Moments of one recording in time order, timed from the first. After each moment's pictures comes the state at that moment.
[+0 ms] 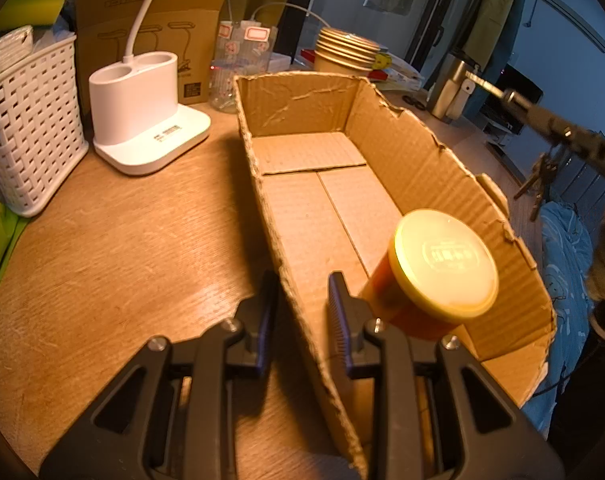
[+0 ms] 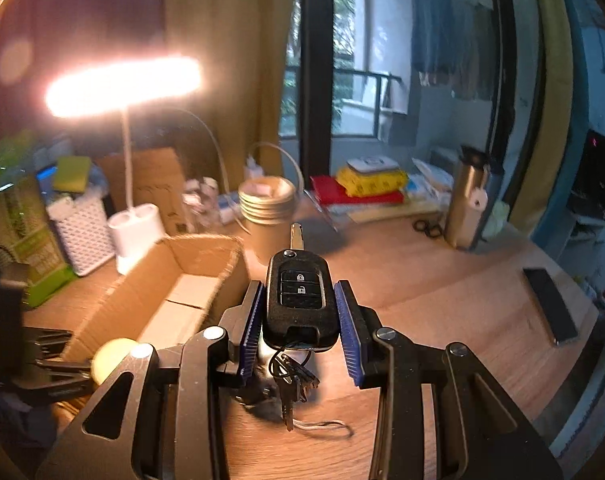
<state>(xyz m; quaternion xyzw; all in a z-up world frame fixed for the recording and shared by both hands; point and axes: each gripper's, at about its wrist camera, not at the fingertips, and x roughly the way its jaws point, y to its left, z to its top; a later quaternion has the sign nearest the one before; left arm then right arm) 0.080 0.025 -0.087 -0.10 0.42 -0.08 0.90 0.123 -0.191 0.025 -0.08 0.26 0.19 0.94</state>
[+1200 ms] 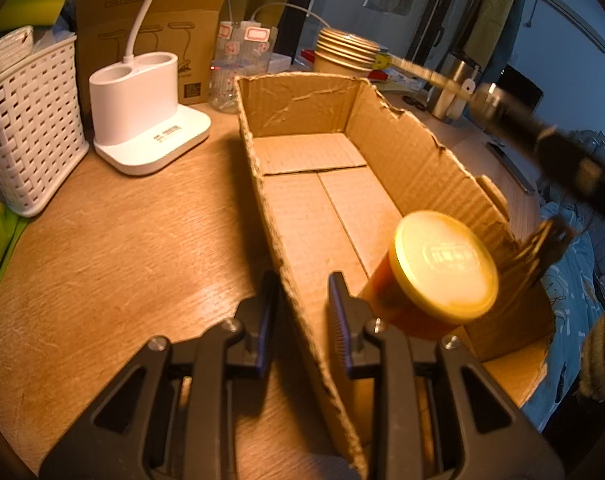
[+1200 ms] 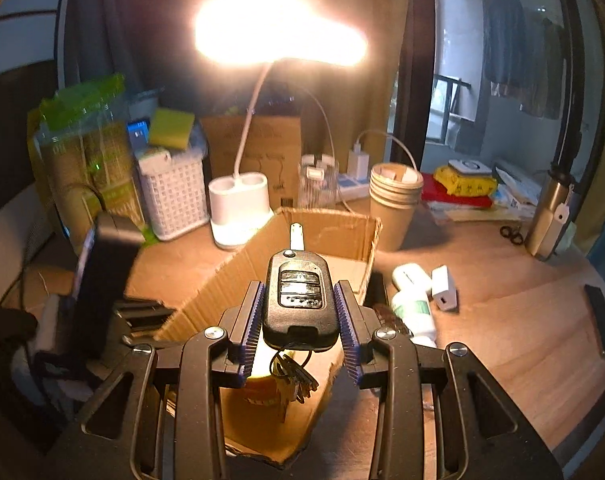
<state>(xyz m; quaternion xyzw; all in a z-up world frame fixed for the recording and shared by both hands) 0.080 0.025 -0.087 -0.10 0.42 -0.08 0.90 0.074 -0.109 -0.001 -0.12 0.28 0.29 0.91</state>
